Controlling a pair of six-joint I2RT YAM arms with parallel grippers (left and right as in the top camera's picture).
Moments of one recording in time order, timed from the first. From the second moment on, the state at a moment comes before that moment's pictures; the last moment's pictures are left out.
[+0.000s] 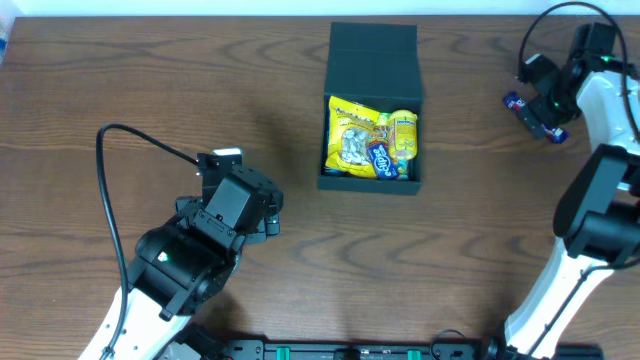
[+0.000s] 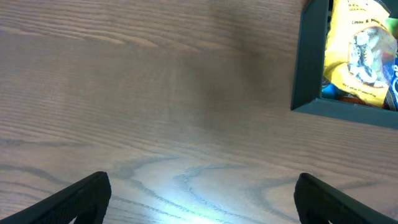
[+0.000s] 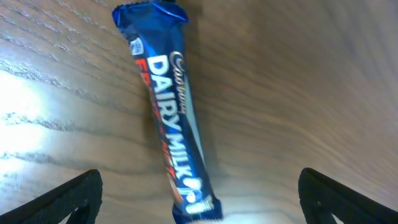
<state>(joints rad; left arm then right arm) -0.60 1.01 1.10 -1.14 -0.40 -0.59 -0.27 2.22 1.80 -0.81 0.08 -0.89</state>
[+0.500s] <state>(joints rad) -0.60 1.01 1.10 -1.13 -0.40 -0.59 -0.27 2.31 1.81 -0.77 0.06 -0.89</state>
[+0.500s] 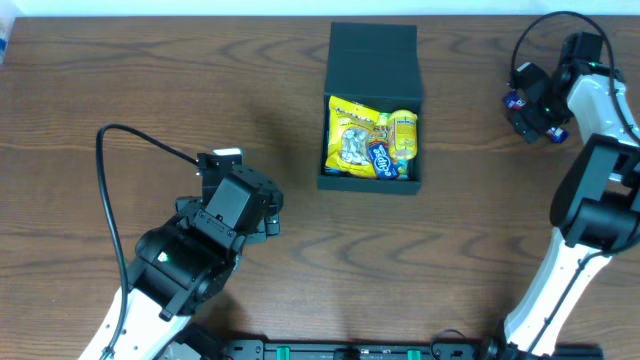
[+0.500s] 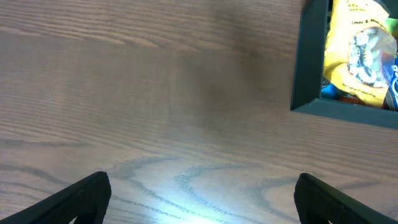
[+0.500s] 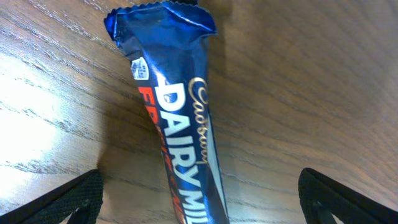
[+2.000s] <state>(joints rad) -0.60 1.01 1.10 -1.14 -0.40 -0.59 -0.24 2.31 1.81 -0.80 0.06 -0.83</state>
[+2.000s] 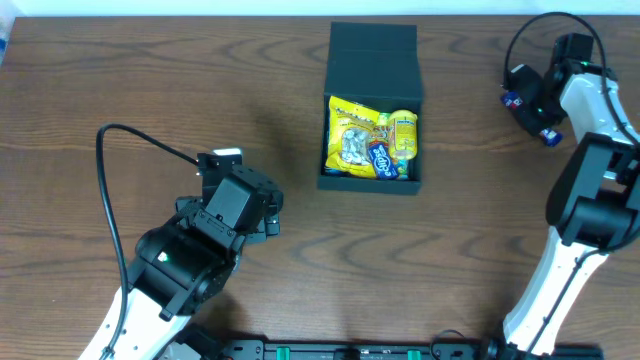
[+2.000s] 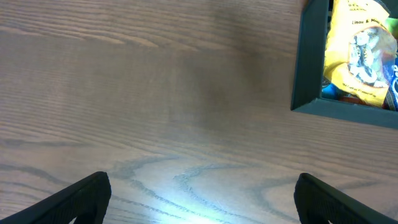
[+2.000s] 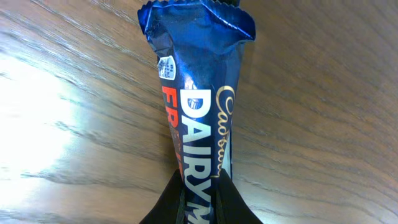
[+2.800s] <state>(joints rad) -0.60 1.01 1.10 -1.14 -0.40 -0.59 0.20 1.84 1.81 -1.07 0.09 -0.80</state>
